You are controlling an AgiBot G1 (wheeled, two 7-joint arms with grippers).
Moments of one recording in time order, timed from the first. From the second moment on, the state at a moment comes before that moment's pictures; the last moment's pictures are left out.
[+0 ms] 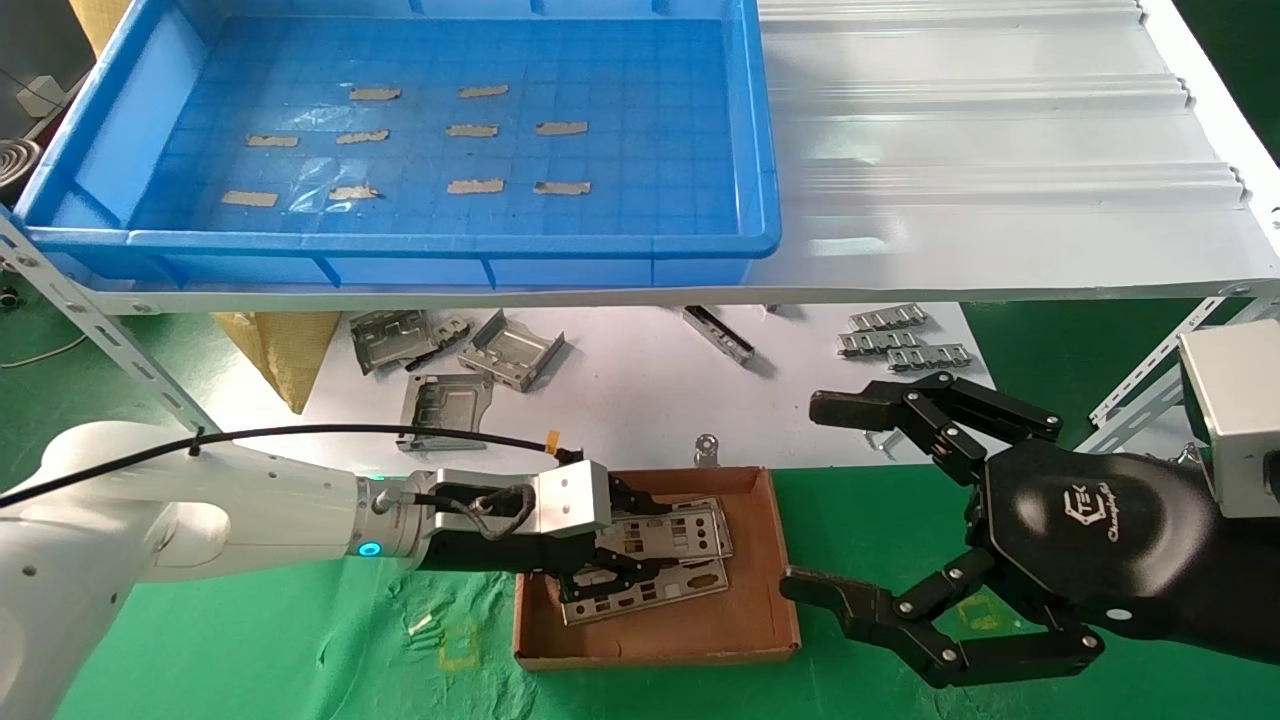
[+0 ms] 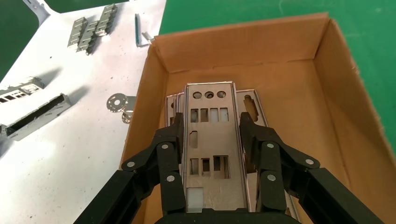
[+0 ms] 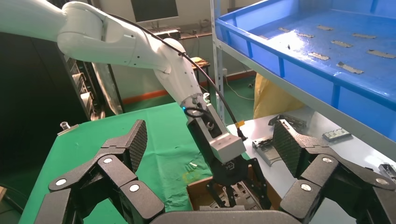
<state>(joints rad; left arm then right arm) -1.55 1.32 0.80 -0.11 1.17 1.28 0.63 1.08 -0.51 -0.45 1.21 -0.59 -1.39 0.06</state>
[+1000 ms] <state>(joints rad) -1.55 1.25 0.71 0.00 1.02 1.58 0.49 1.08 -0.51 -0.45 1.21 -0.59 -1.39 0.06</state>
